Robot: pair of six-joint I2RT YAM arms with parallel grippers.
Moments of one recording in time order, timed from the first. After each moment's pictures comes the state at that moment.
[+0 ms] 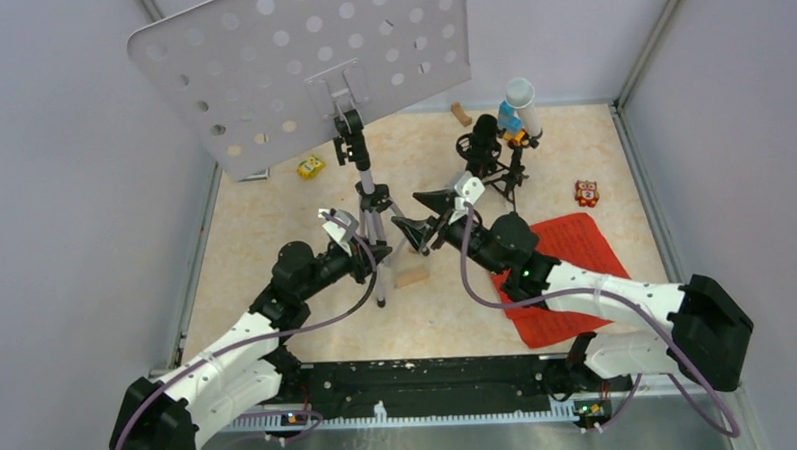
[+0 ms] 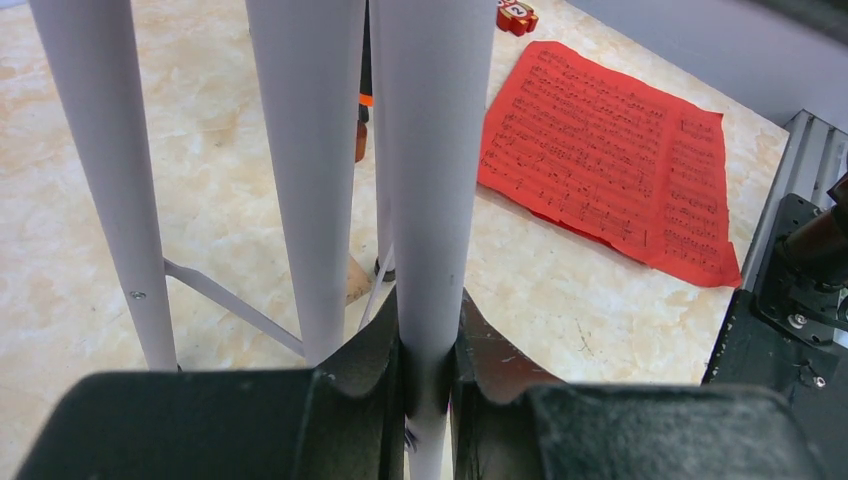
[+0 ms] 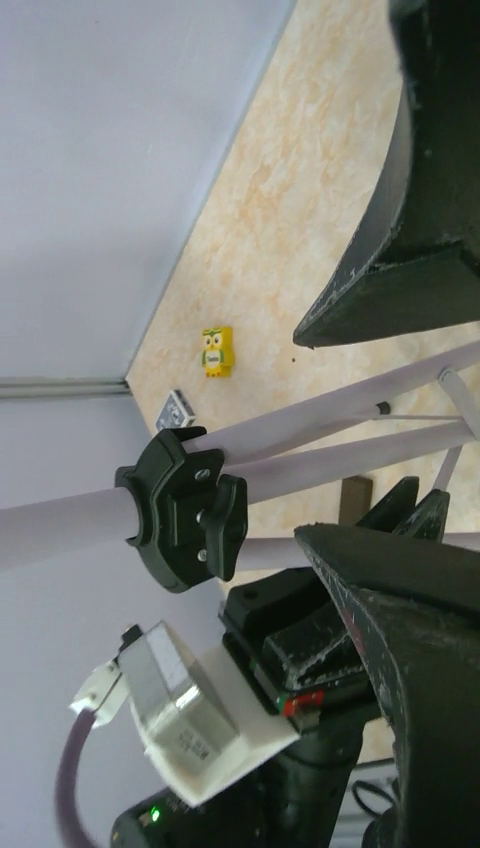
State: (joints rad) left arm -0.56 0.83 0.35 0.40 0.38 -0.18; right arm 0.97 1.22 0.70 0.69 0.06 0.05
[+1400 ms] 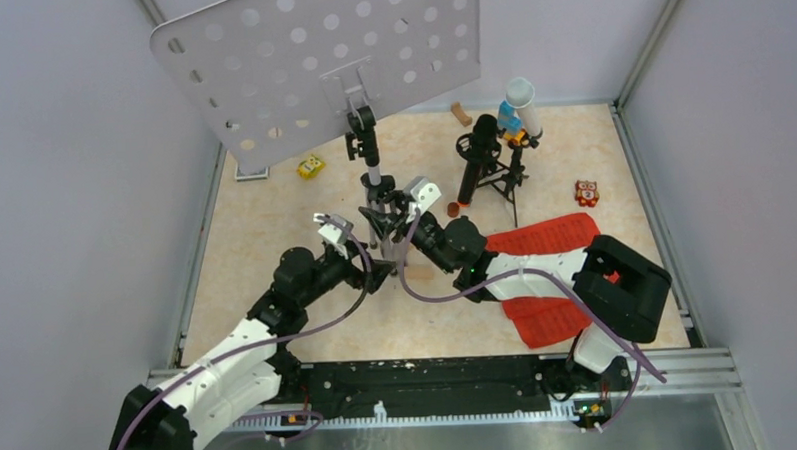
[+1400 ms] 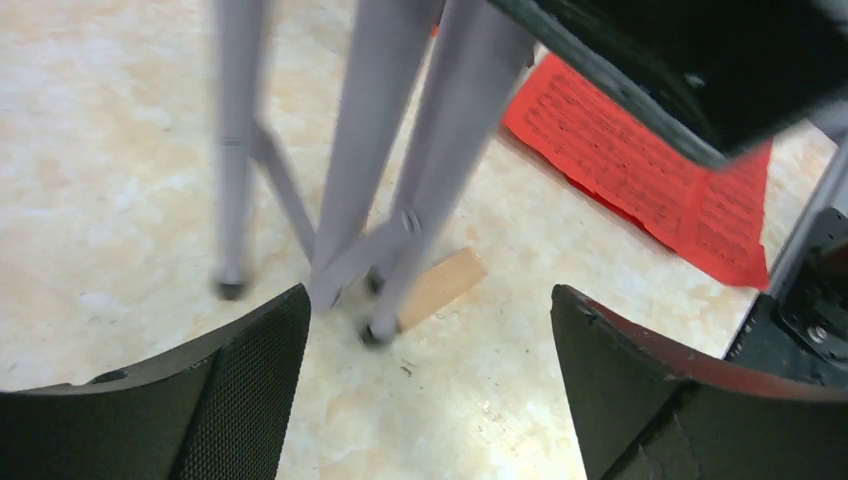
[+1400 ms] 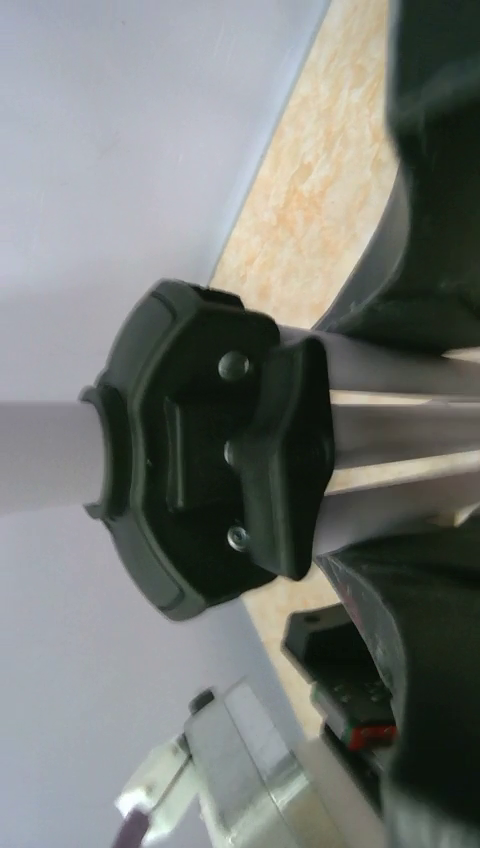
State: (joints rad) left arm -0.56 0.82 0.31 0.30 0.31 -0.25; right arm 1.03 1.61 0.81 1.07 0.20 -0.01
